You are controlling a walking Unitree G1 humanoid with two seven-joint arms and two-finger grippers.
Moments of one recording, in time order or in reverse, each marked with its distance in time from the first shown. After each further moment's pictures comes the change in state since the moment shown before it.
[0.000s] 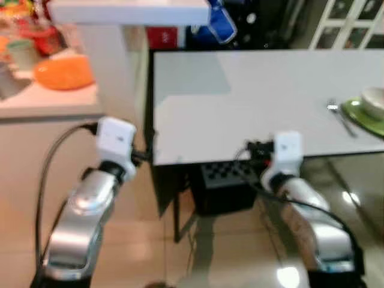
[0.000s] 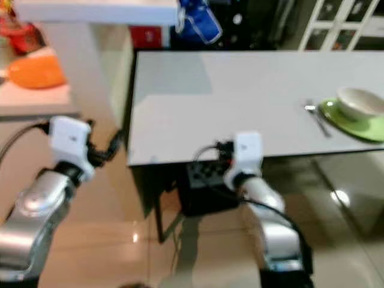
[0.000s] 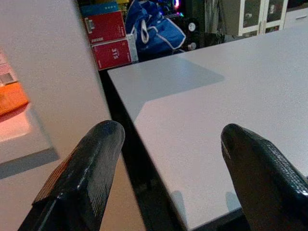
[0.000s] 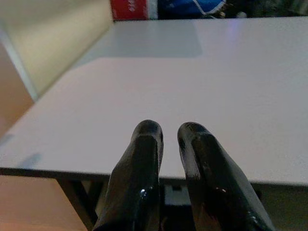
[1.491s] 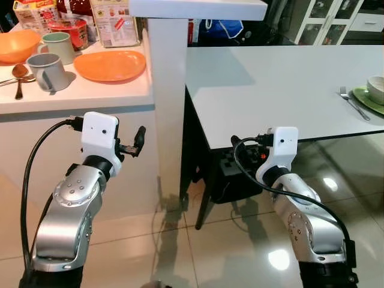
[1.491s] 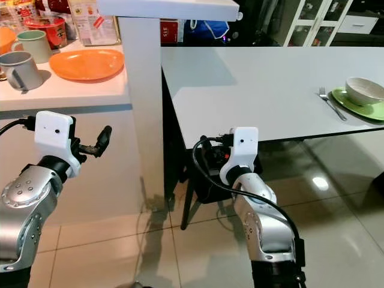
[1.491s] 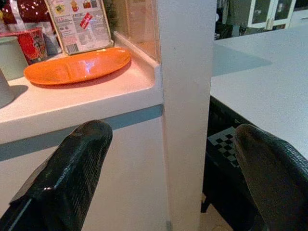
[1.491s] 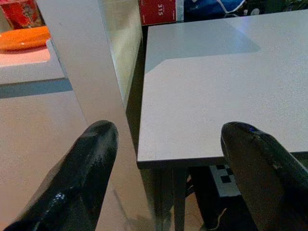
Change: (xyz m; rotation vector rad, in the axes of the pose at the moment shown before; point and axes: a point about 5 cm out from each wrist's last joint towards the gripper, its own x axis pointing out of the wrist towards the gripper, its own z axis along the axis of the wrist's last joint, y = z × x) left arm 0.002 0.025 0.001 -0.032 0.046 0.085; right arm 0.010 0.010 0.008 0.087 -0.031 0.034
